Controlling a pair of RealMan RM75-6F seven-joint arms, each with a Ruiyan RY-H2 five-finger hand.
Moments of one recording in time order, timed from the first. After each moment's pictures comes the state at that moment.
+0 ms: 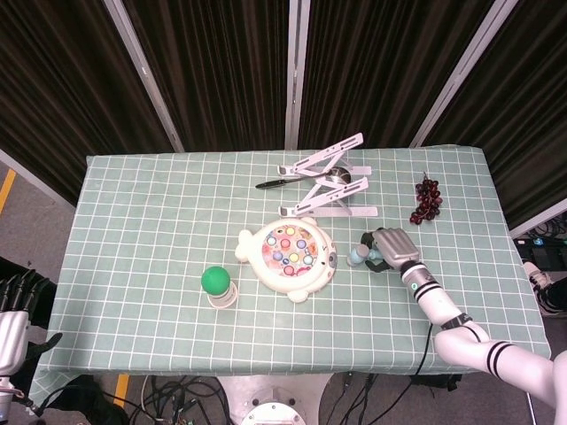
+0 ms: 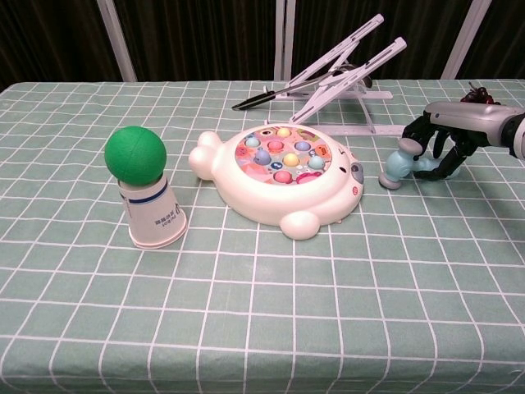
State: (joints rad) left arm 0.03 -1.17 -0.01 -1.58 1.49 1.57 0.14; right arm 0.72 -1.47 0.16 -1.24 -1.15 0.69 0.00
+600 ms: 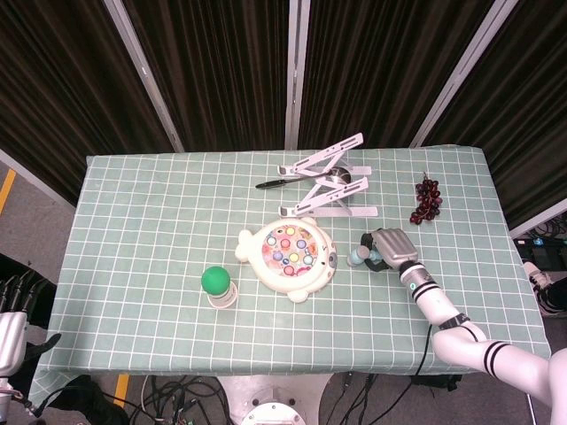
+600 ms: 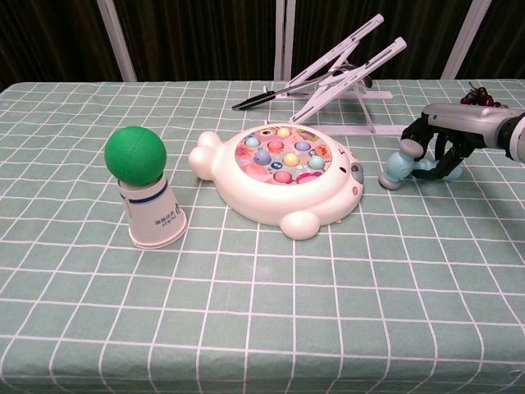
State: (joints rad) left arm 0.04 -1.18 -0.01 -1.57 1.49 1.57 0.13; right arm 0.73 -1.49 0.15 -1.22 -1.15 0.70 0.00
